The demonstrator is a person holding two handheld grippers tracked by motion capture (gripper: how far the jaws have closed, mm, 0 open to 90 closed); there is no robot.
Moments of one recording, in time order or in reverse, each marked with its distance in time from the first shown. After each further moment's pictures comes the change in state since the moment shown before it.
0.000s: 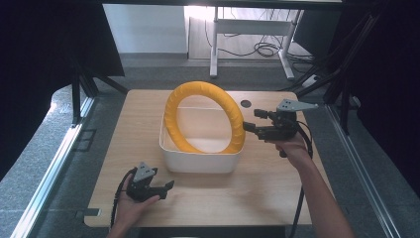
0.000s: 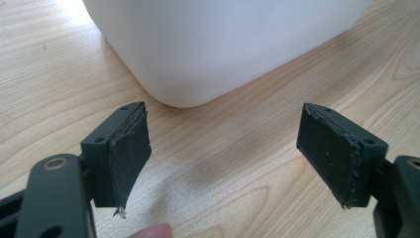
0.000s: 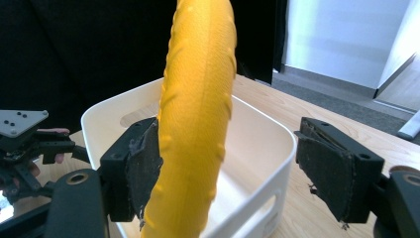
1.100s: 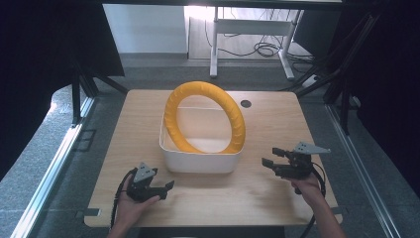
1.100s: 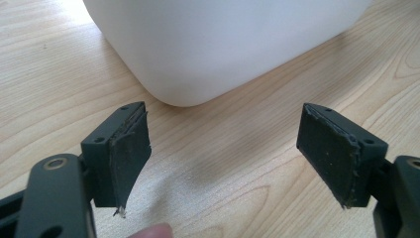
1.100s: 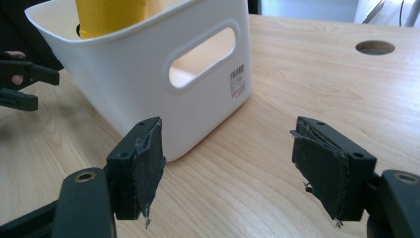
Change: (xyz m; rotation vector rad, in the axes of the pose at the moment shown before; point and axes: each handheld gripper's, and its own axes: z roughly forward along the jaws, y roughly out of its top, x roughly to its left) left arm -0.001 -0.001 0.000 0.001 0.003 -0.004; right arm -0.015 -0.132 -0.040 0.066 -0.089 0.104
